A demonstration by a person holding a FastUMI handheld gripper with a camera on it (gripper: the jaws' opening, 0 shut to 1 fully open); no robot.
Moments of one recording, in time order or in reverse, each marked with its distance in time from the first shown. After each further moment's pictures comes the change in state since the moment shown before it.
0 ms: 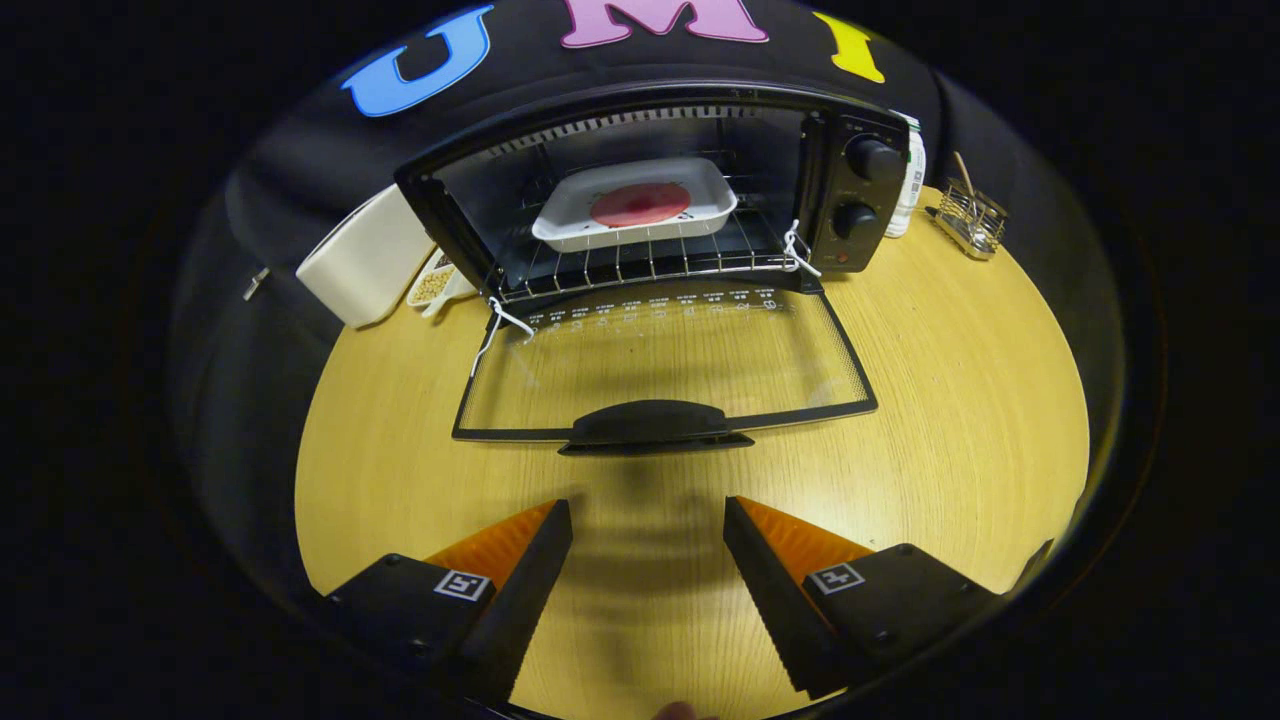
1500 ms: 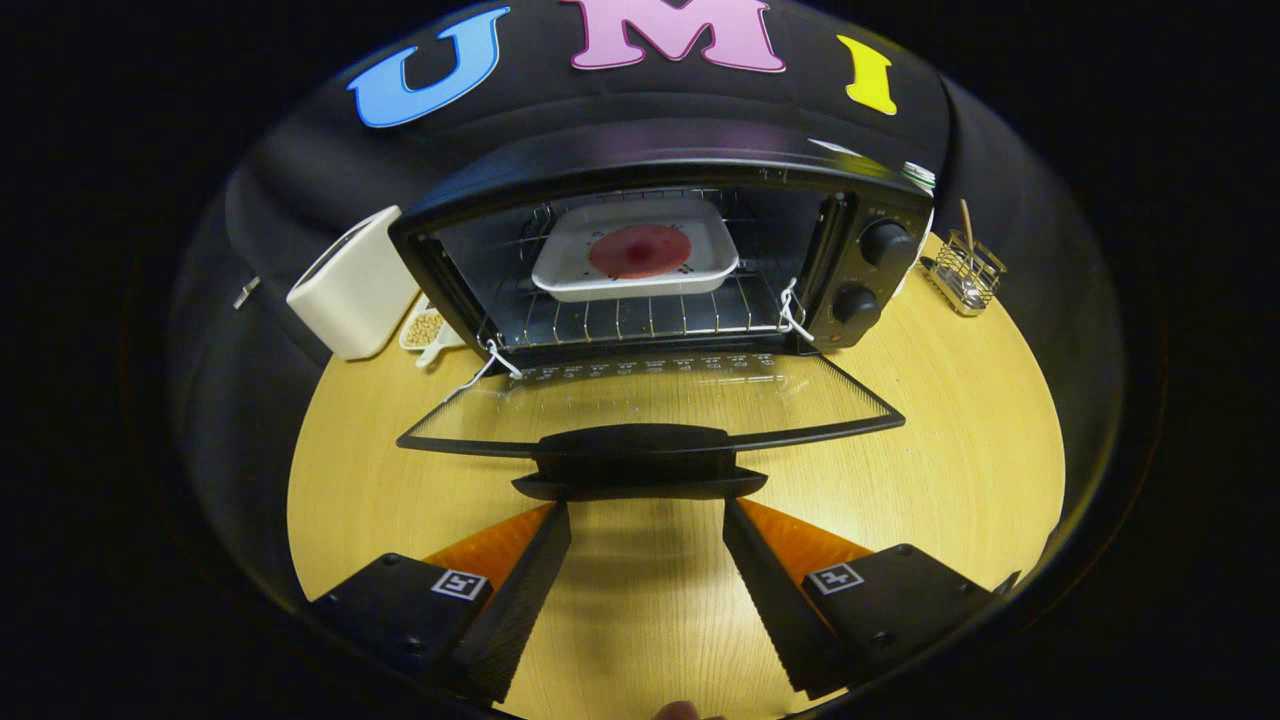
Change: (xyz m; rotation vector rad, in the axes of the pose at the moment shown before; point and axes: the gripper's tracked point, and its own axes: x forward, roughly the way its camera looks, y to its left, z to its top) arm -0.007 0.000 0.040 -0.019 -0.104 -0.031
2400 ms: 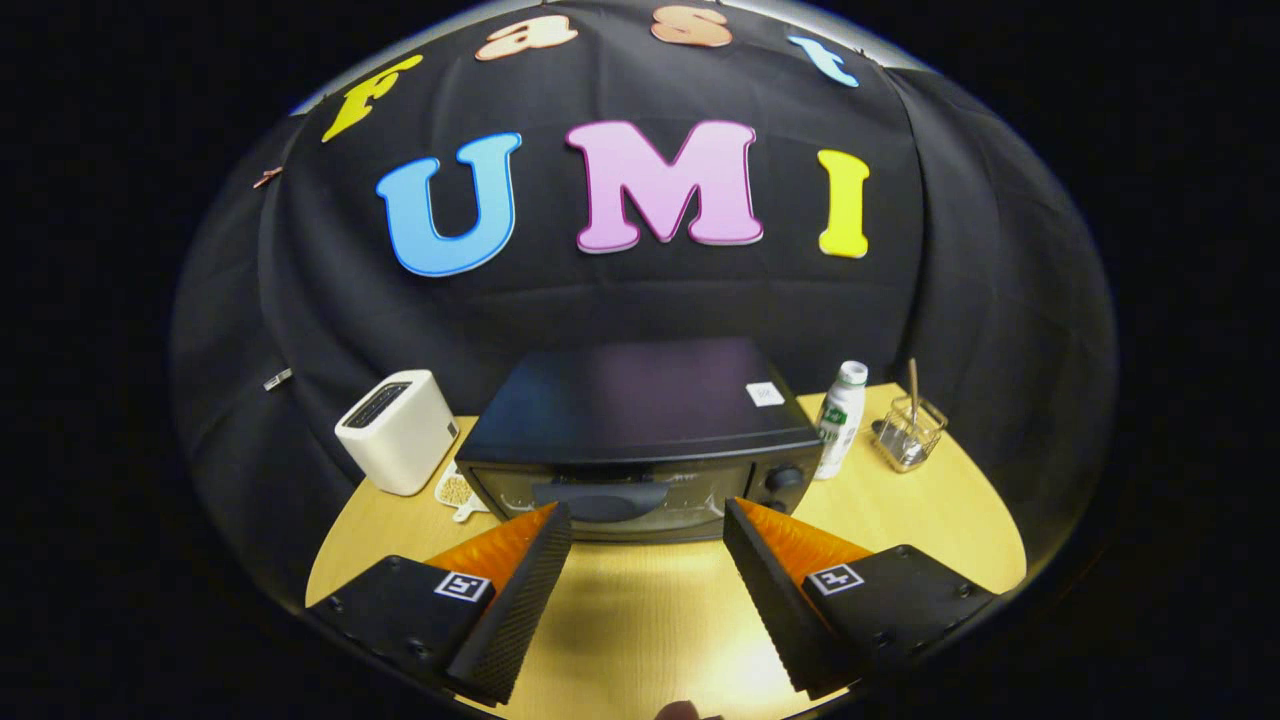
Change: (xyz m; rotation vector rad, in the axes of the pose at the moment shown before) arm -0.137 -0.029 0.121 -0.052 -0.510 -0.007
